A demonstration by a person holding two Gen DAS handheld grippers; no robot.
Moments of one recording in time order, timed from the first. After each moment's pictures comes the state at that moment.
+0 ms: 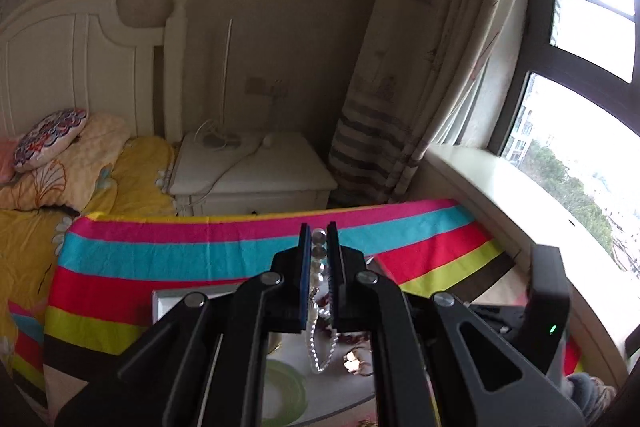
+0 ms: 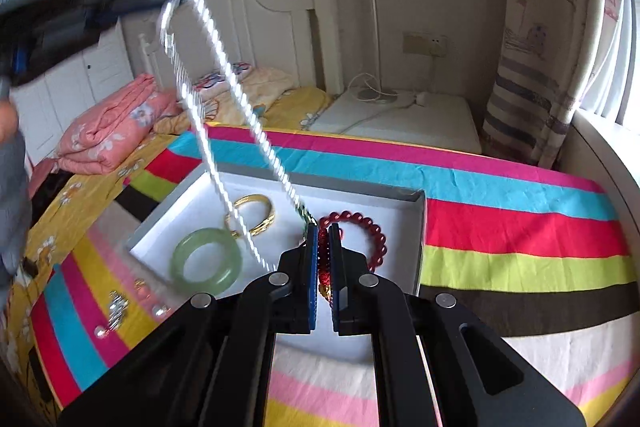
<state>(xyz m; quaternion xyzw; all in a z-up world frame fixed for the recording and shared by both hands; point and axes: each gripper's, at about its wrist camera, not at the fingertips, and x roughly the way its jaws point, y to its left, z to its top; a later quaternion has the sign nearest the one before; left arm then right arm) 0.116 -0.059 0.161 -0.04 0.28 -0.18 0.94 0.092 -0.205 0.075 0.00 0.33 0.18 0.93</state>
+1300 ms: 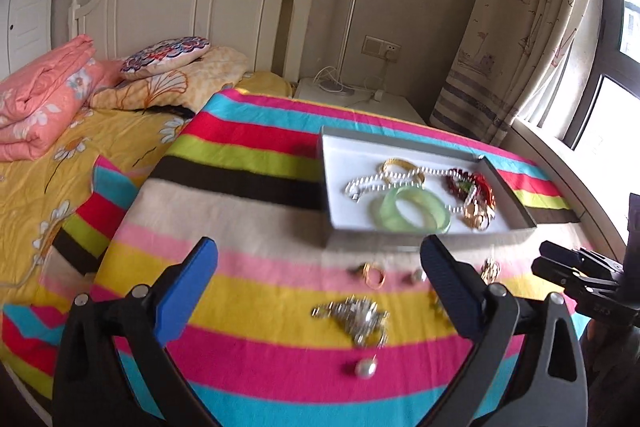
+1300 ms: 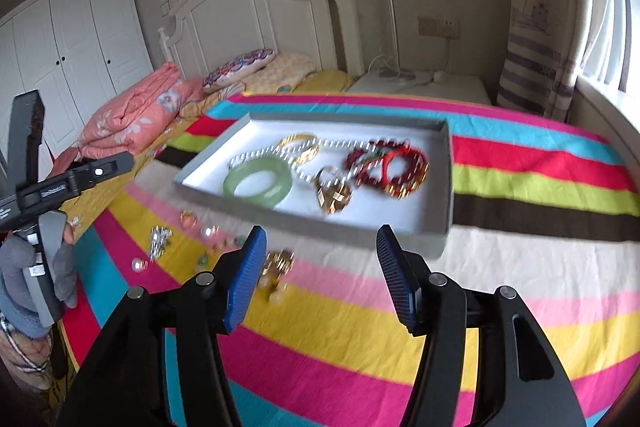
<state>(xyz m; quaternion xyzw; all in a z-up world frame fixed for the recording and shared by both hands) -0.042 0.058 0.062 -0.09 0.32 -0.02 0.94 -0.011 -0.200 0.045 0.02 0.35 0.22 0.91</state>
